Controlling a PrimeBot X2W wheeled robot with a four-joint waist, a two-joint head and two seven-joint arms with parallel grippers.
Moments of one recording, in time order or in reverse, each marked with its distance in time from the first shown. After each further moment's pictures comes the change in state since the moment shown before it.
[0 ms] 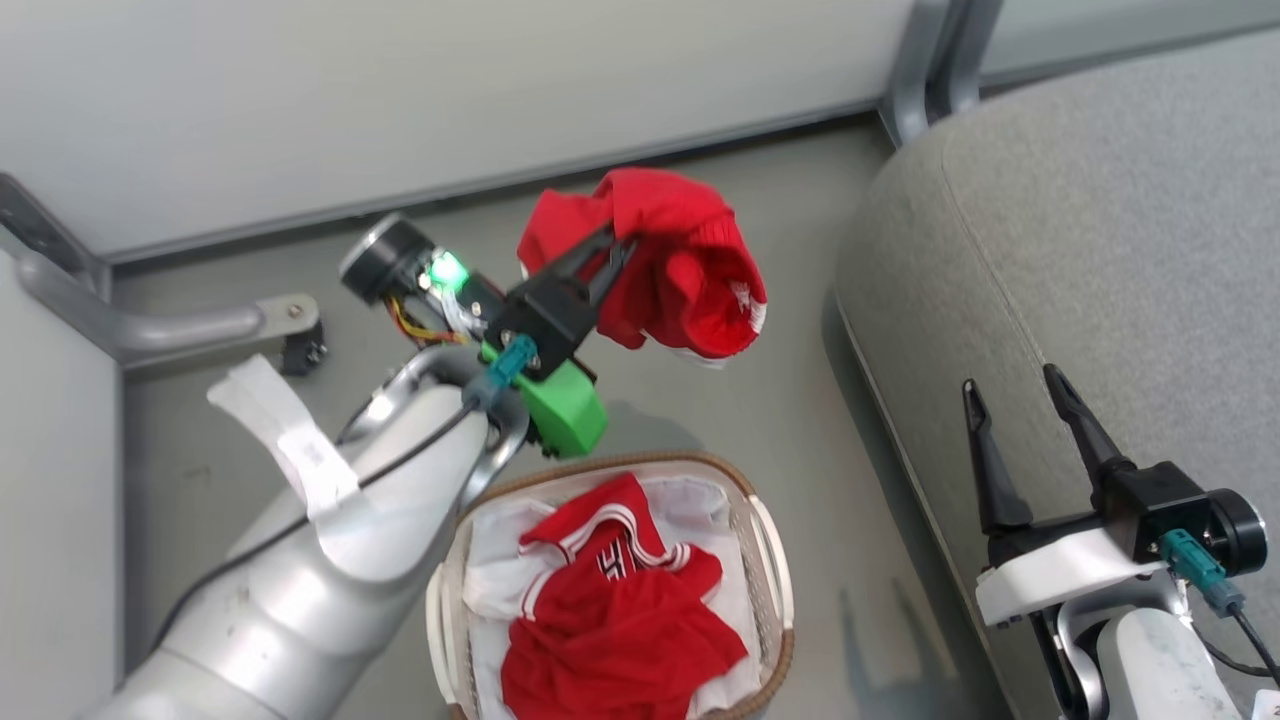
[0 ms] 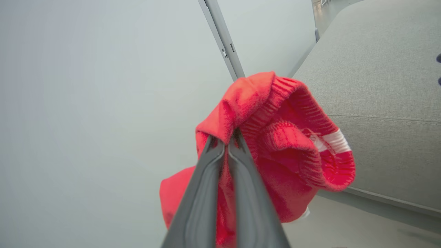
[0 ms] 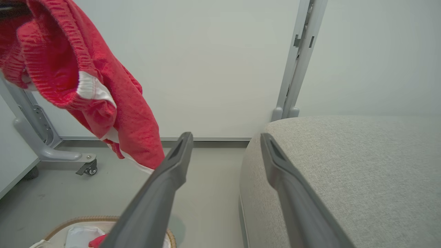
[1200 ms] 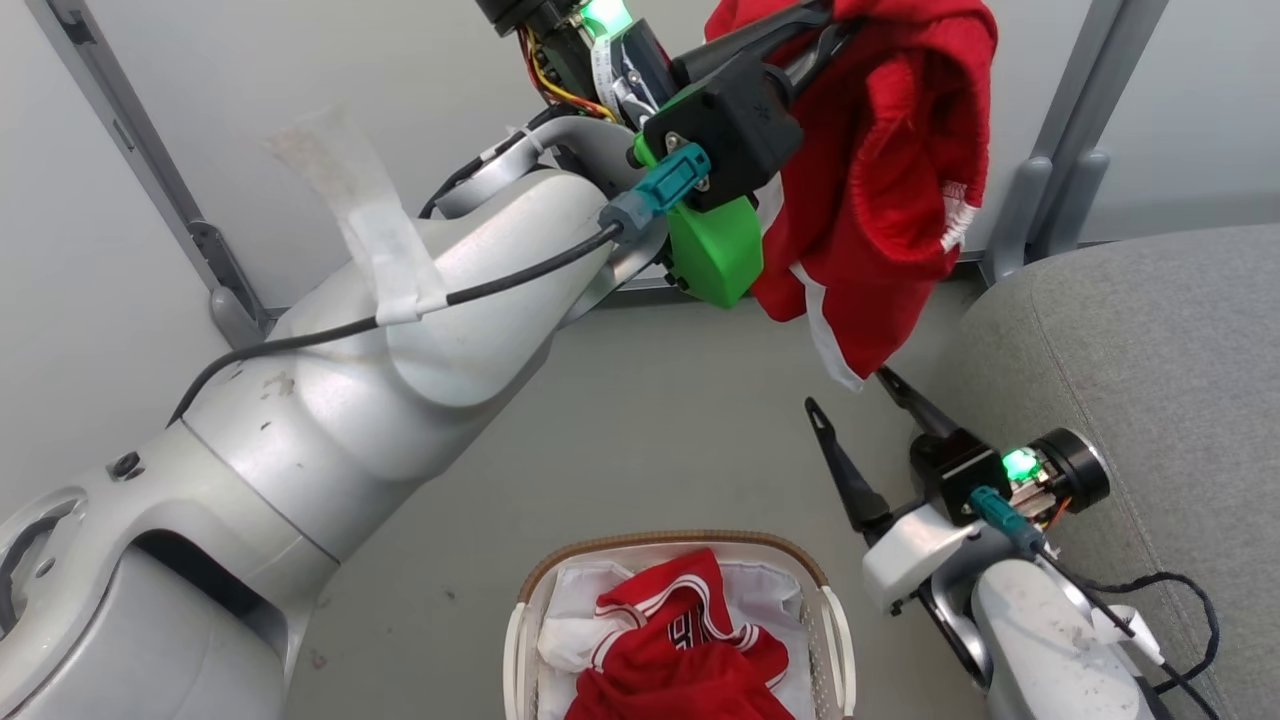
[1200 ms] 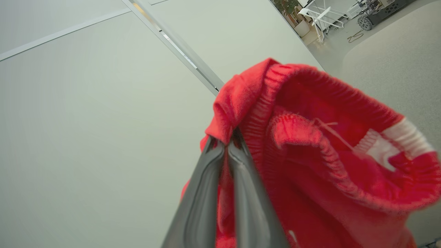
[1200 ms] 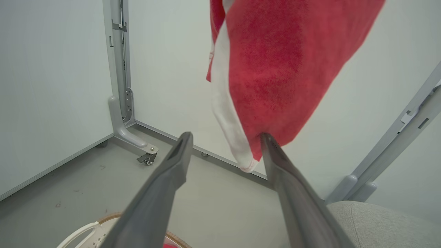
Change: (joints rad) left arm -0.462 -0.065 -0.291 0.002 -0.189 -0.007 -0.001; right arm -0.186 0.001 0.242 0.262 -0.131 0.000 0.000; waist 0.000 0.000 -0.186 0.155
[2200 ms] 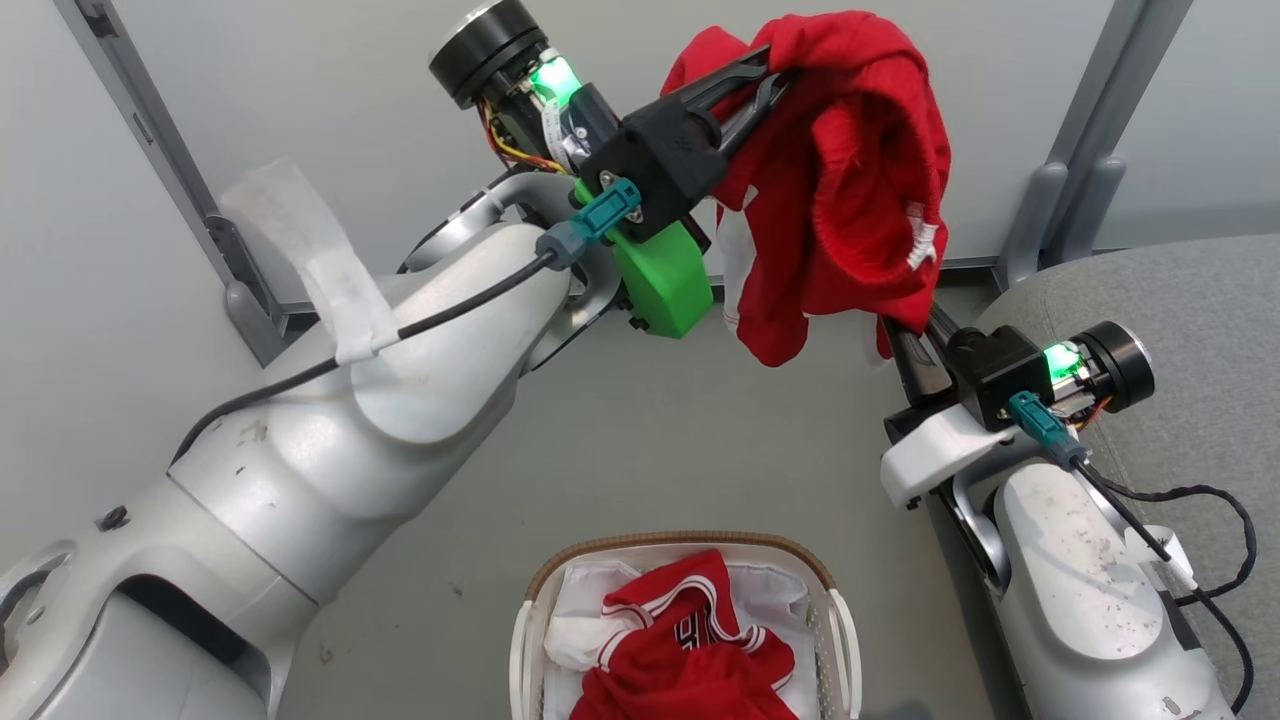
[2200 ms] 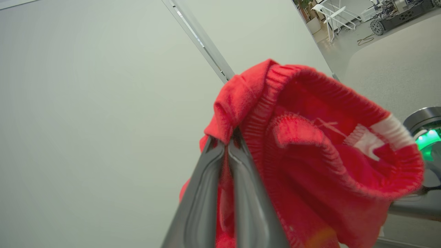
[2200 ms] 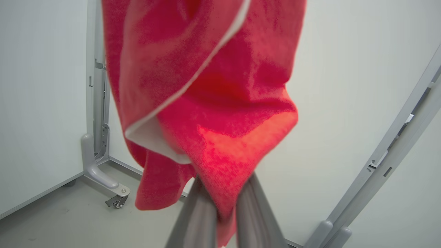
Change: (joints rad) left arm 0.100 0.041 0.036 -0.028 -0.045 0.000 0.000; right arm -0.136 -0.001 -0.074 -0.036 -0.036 0.000 0.000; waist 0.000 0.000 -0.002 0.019
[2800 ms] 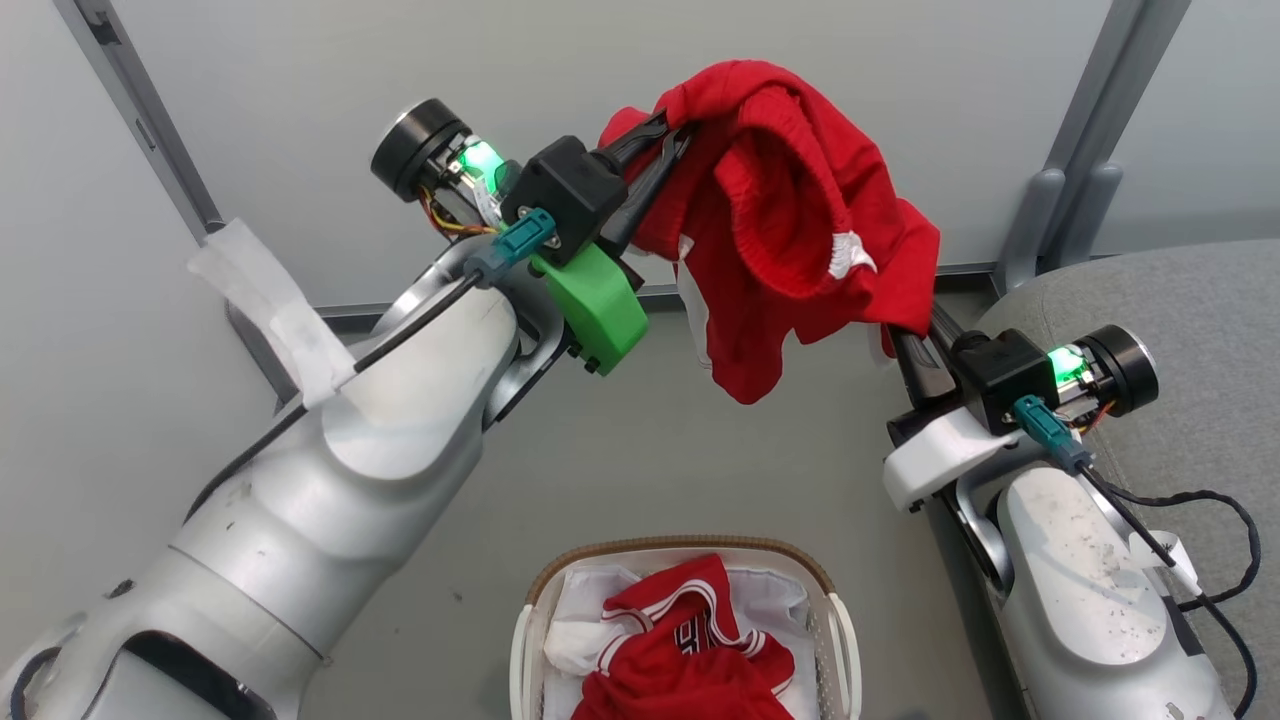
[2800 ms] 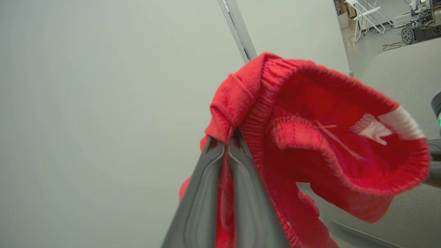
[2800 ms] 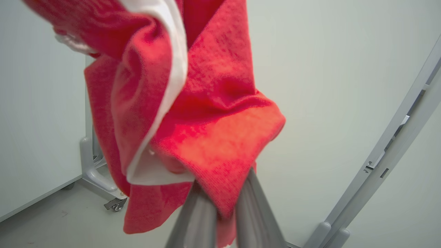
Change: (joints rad) left arm 0.135 0.001 0.101 0.078 -0.043 0.000 0.000; right arm 0.011 0.000 -0.004 -0.017 0.003 0.000 0.000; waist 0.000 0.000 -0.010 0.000
